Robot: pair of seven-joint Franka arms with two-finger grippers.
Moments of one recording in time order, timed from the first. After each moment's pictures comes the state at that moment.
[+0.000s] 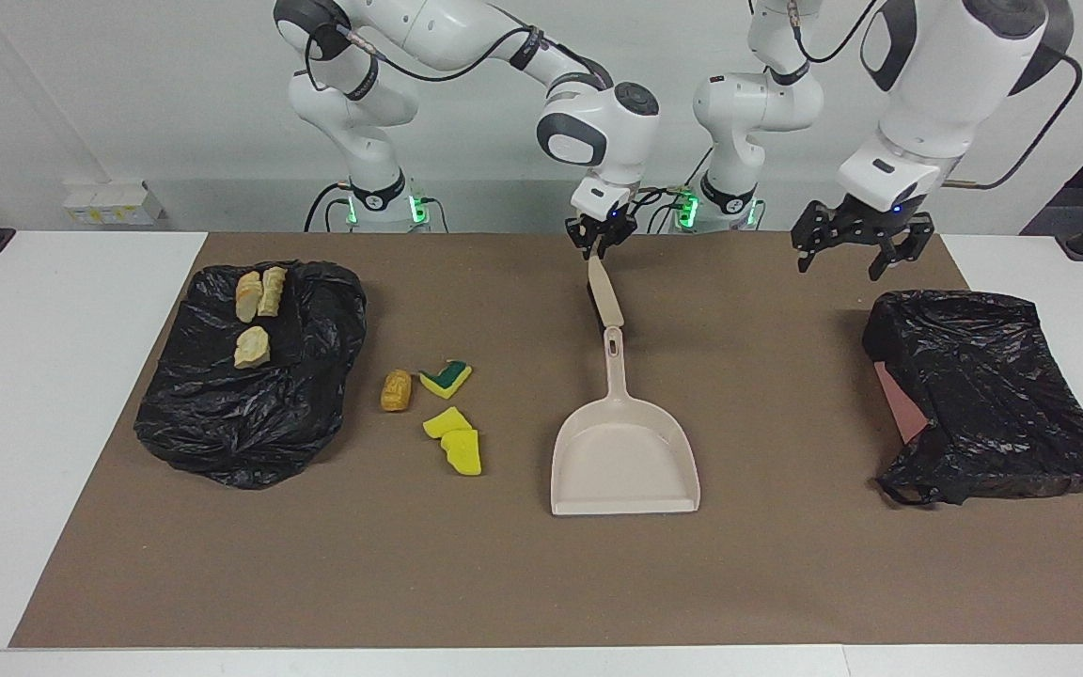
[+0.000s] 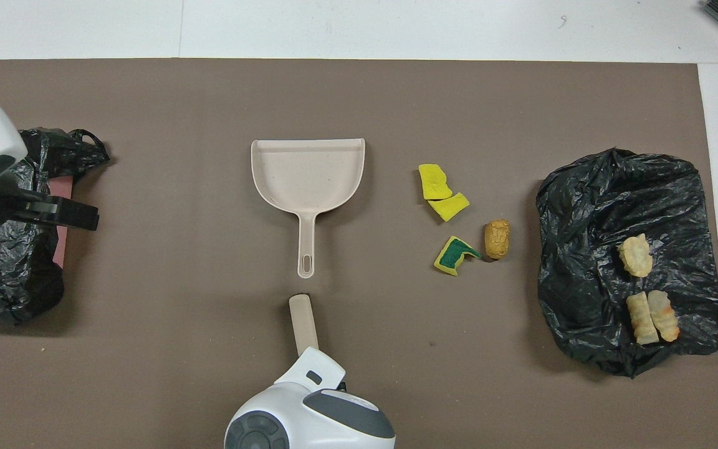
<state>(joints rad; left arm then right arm) -0.13 -0.05 -0.07 -1.74 0.00 1.72 0.02 -0.05 0.38 1.14 -2.01 -0.40 1.99 1.14</state>
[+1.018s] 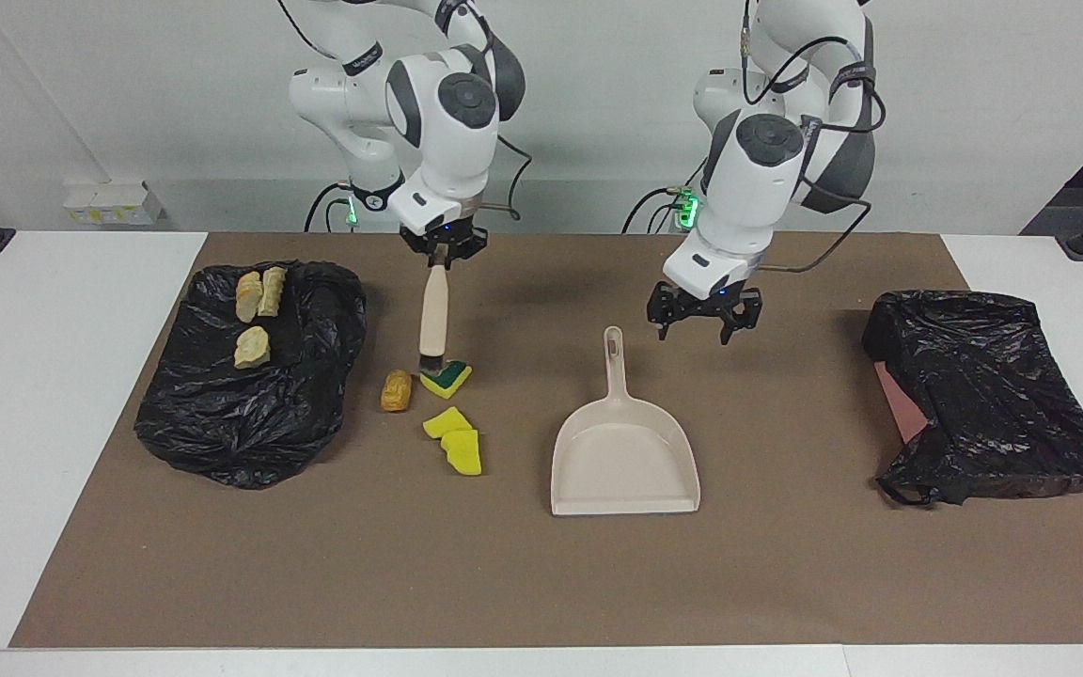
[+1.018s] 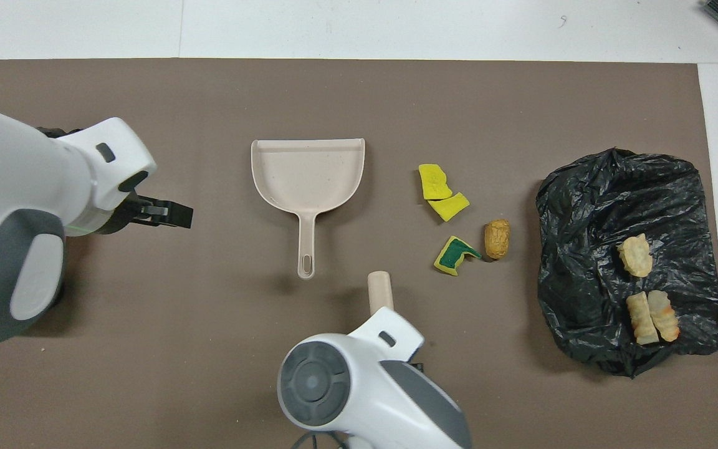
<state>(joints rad) -0.41 0.14 -0.07 -1.86 0.00 2.07 -0.36 -0.07 -0.10 0.47 -2.12 -0.09 1.80 0.41</state>
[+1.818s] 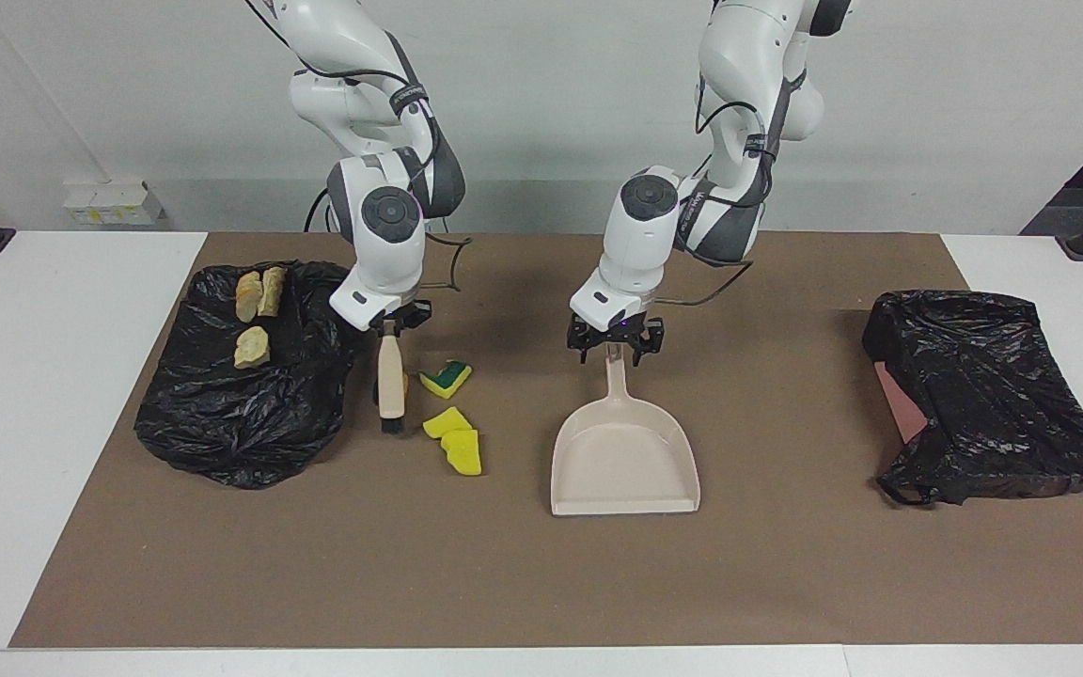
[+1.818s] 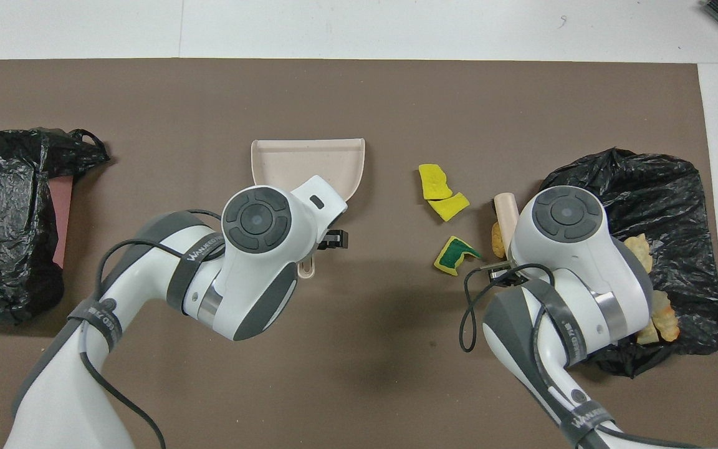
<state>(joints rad) -0.56 0.25 -0.07 -1.94 0.00 2.26 -0.52 -0.06 0.11 0.37 -2.13 -0.21 1.98 0.26</state>
